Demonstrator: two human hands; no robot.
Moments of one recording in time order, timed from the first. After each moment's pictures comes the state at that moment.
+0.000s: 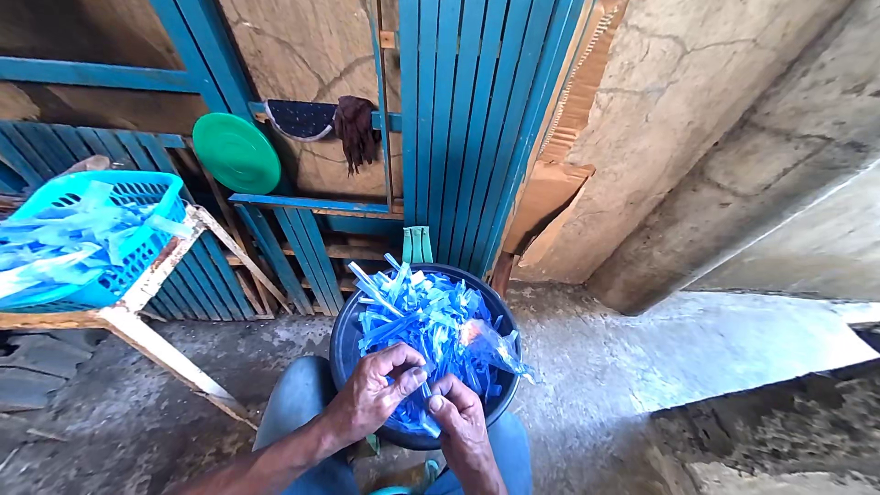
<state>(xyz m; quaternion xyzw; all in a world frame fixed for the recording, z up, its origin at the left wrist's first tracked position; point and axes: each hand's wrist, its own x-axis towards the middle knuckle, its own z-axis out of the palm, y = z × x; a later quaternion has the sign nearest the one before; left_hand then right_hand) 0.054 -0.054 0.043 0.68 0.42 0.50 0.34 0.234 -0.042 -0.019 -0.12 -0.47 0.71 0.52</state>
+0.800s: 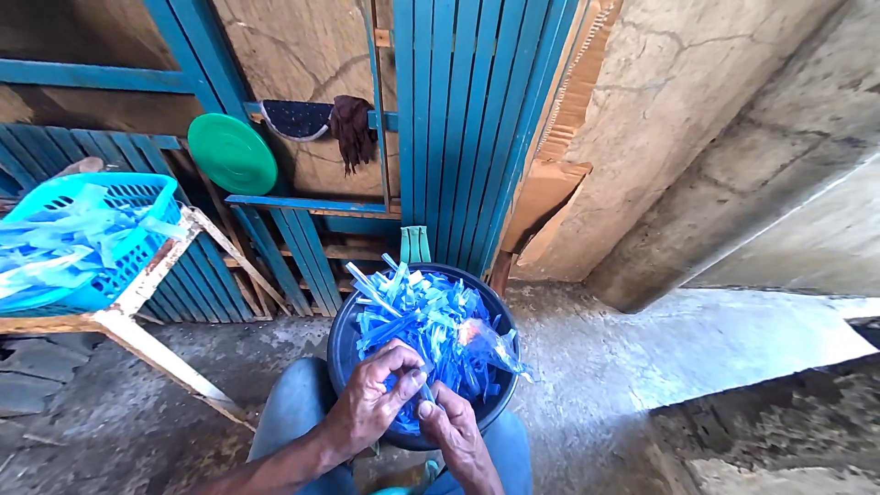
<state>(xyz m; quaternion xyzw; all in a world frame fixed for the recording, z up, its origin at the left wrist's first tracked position) 0.063 -0.059 0.049 0.68 0.43 0.52 0.27 0.238 -0.042 -0.020 -0.14 -0.59 0.64 0.47</state>
